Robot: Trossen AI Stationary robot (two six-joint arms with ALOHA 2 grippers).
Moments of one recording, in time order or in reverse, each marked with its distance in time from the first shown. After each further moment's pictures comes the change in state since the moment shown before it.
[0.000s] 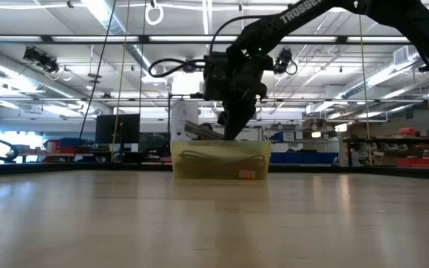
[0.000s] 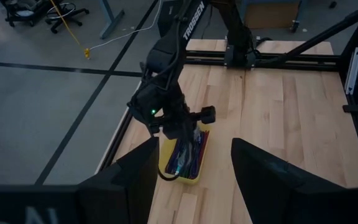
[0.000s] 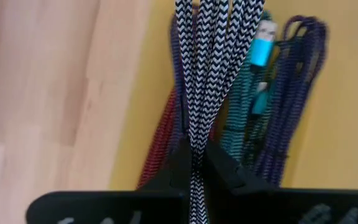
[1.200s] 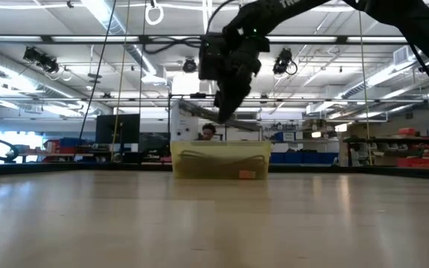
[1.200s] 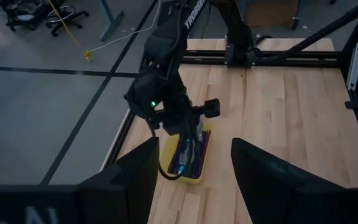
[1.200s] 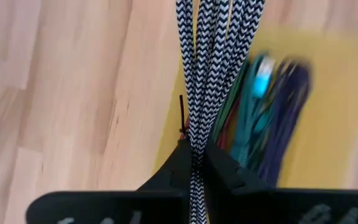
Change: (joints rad) left arm 0.000 0.000 0.000 0.000 0.000 0.025; right arm 0.031 -0.001 0.149 -0.133 0.000 0.040
